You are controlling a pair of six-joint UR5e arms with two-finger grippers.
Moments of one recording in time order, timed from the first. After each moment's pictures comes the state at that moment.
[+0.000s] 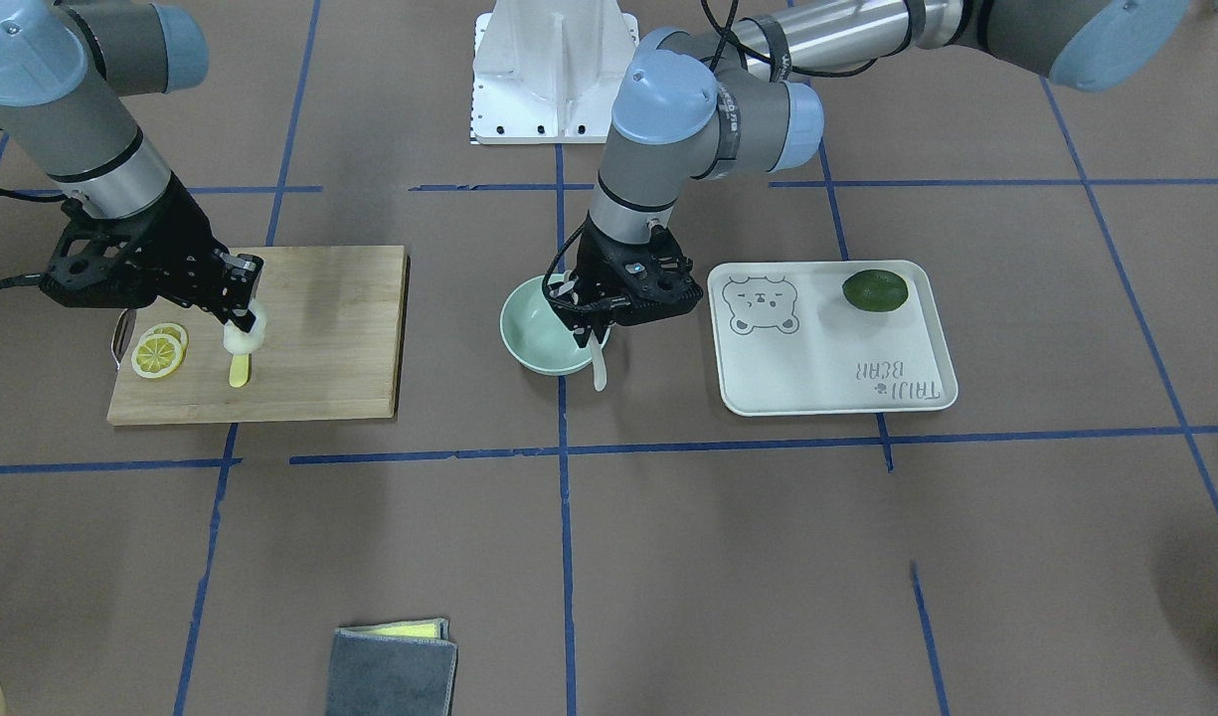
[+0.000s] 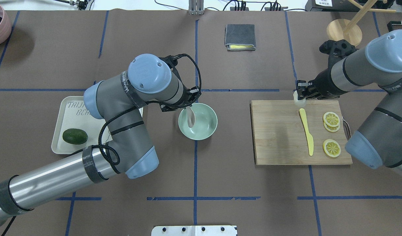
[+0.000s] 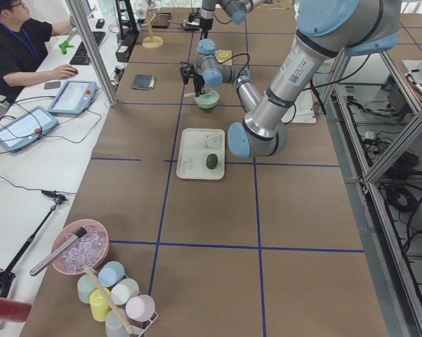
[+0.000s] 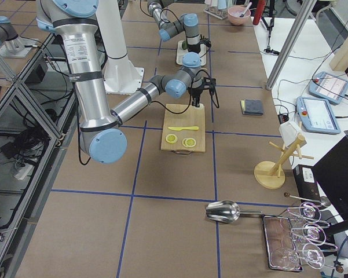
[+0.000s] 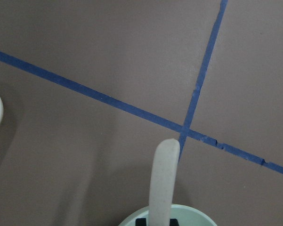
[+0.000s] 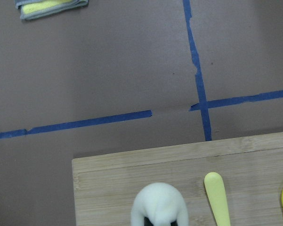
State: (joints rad) left arm -0.55 -2.35 -1.53 -1.84 -1.81 -1.62; right arm 0.85 -1.36 1.95 -1.34 2.04 1.16
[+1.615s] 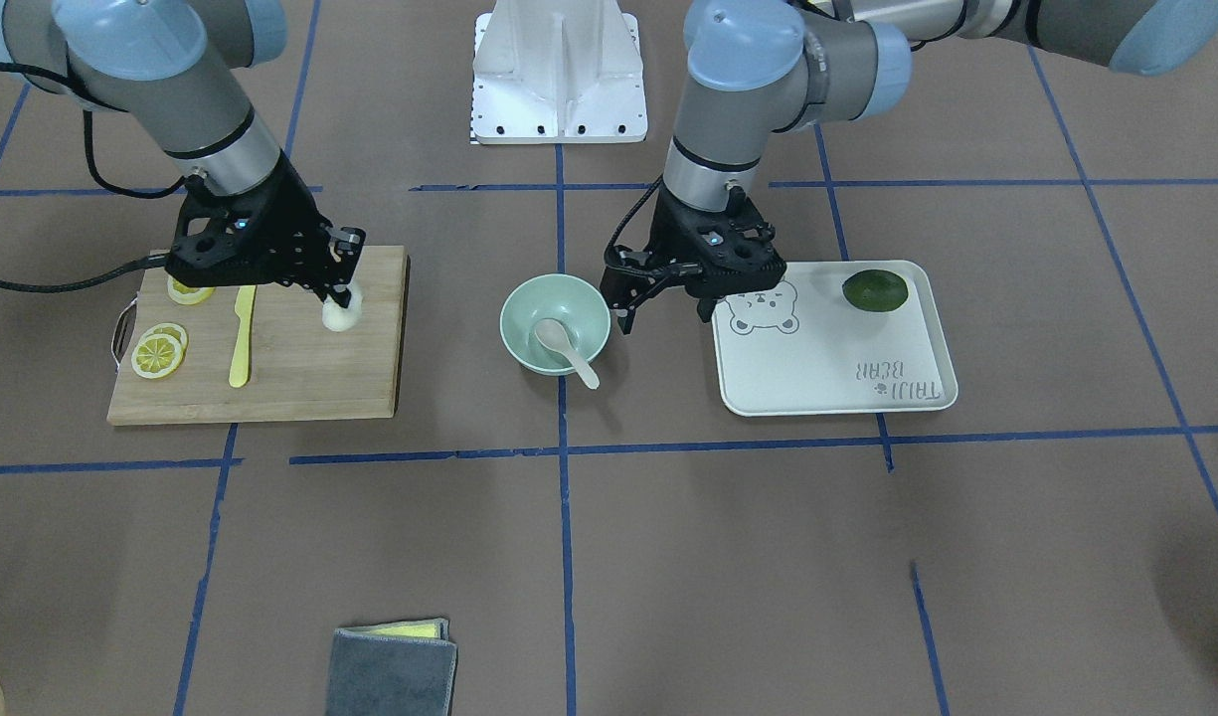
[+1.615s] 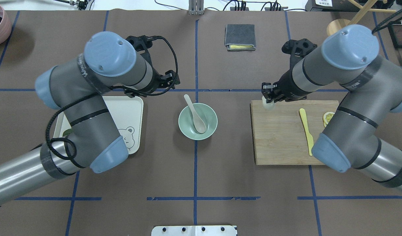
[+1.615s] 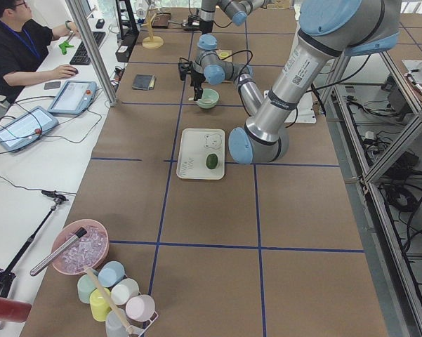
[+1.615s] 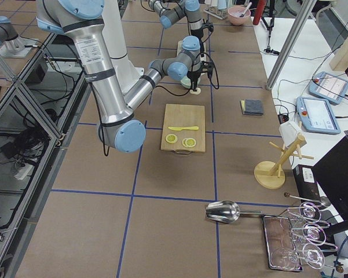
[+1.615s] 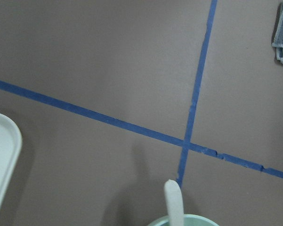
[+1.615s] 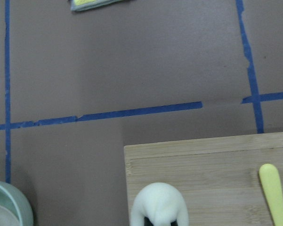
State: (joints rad) left arm -0.66 -2.22 -1.79 -1.63 -1.81 -1.36; right arm 0.72 -1.15 1.94 -1.52 2.00 1.19
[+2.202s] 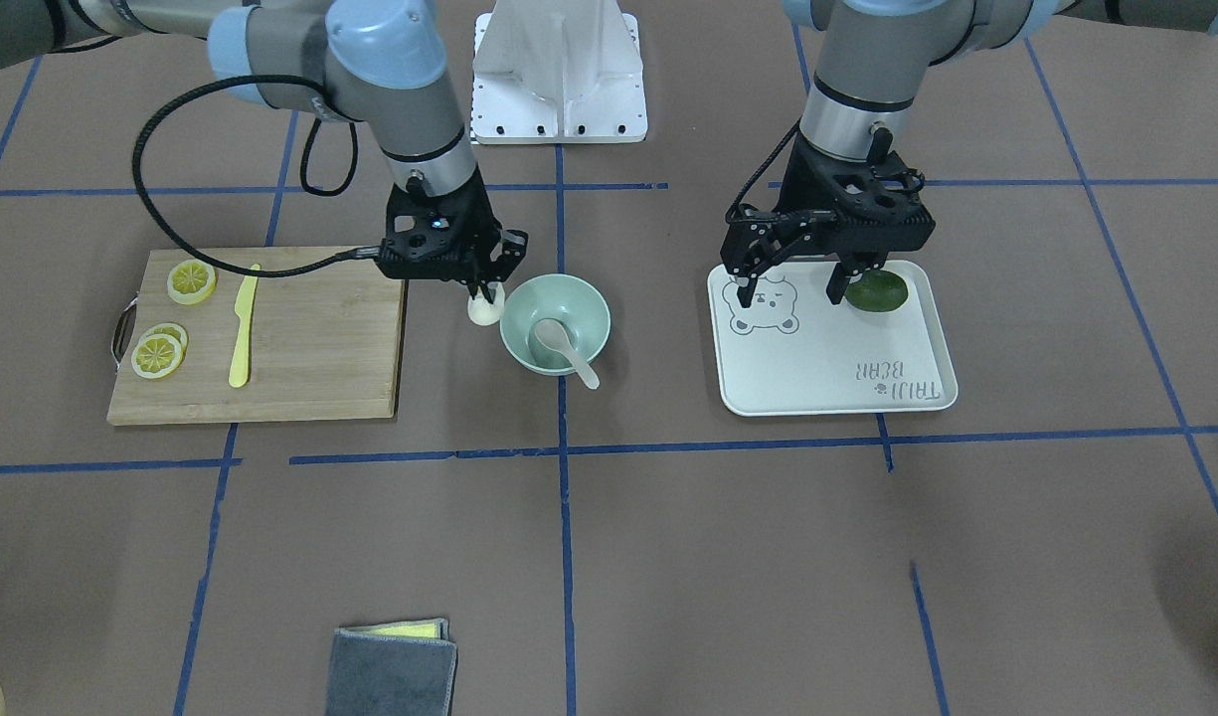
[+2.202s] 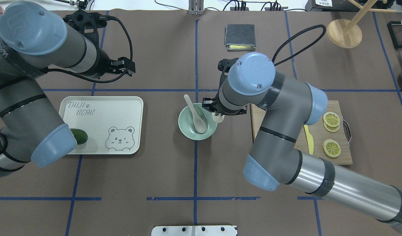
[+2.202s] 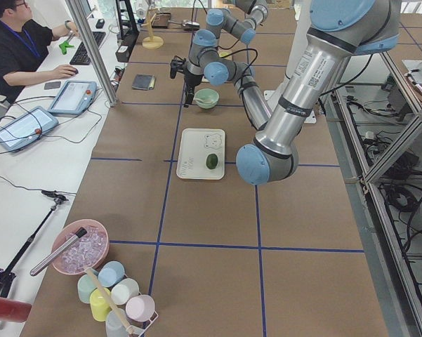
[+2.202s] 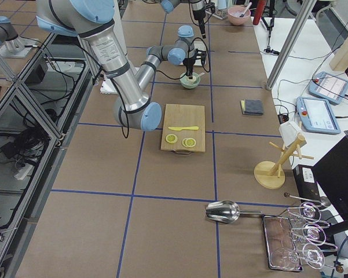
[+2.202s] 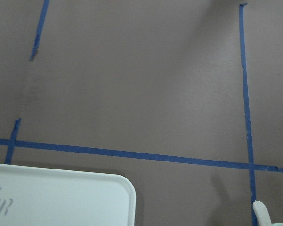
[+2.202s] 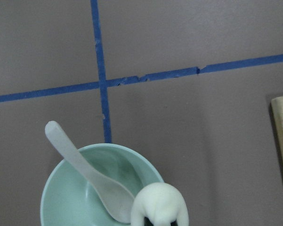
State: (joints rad) left arm -0.79 -2.08 -1.98 -1.51 -1.84 -1.09; right arm 0.54 -0.88 1.73 -1.56 1.83 1.35
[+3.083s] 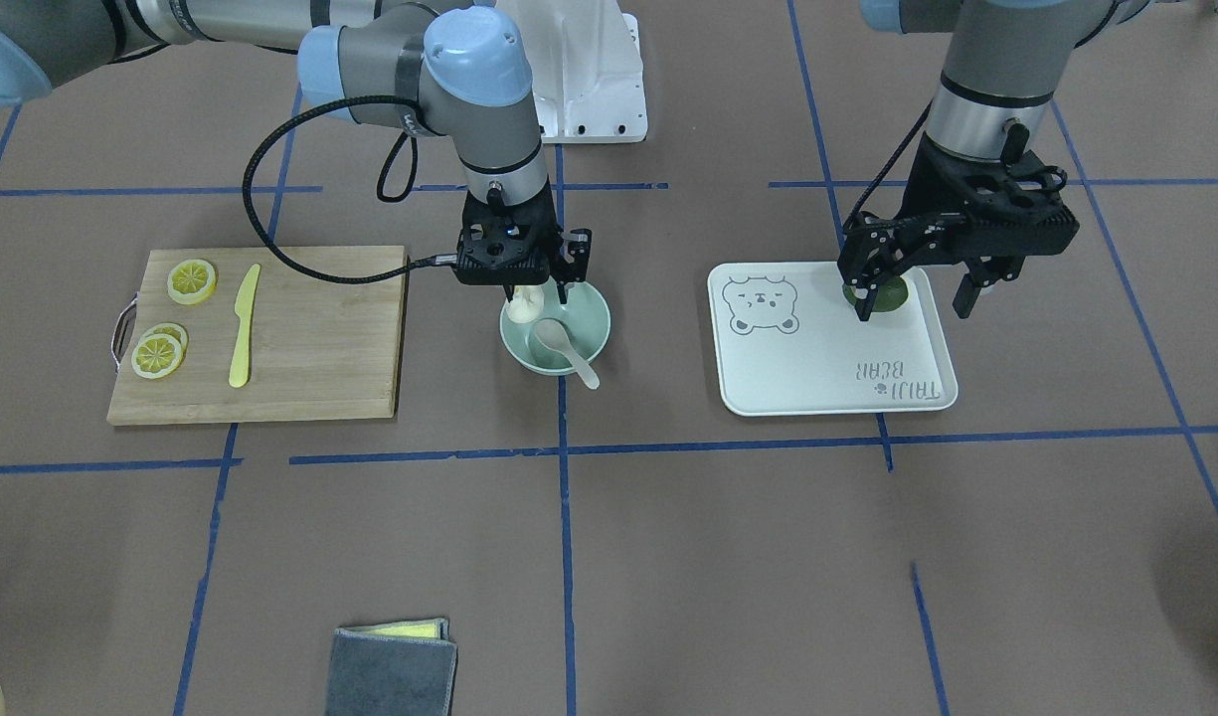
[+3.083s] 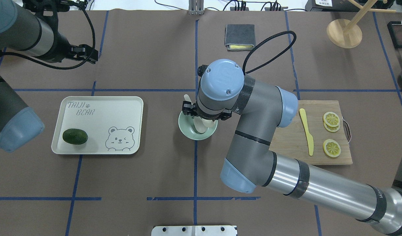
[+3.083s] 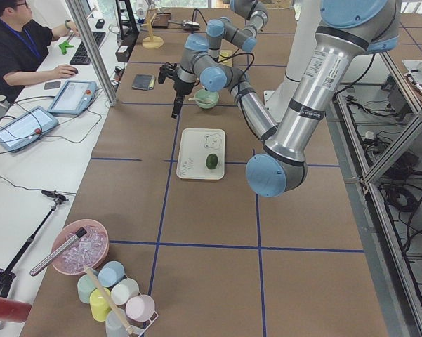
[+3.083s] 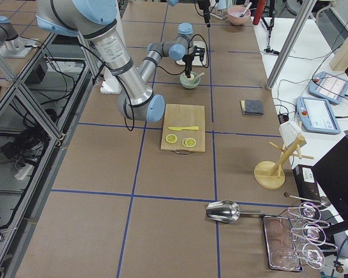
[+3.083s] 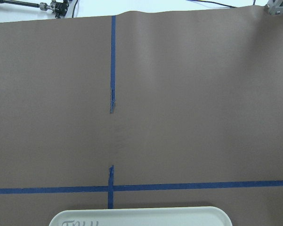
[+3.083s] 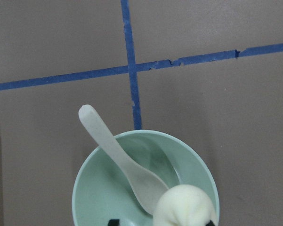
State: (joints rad) left arm -0.90 -2.00 -2.01 -1.50 -1.84 -0.91; right arm 0.51 -0.81 1.65 -1.56 1.82 1.36
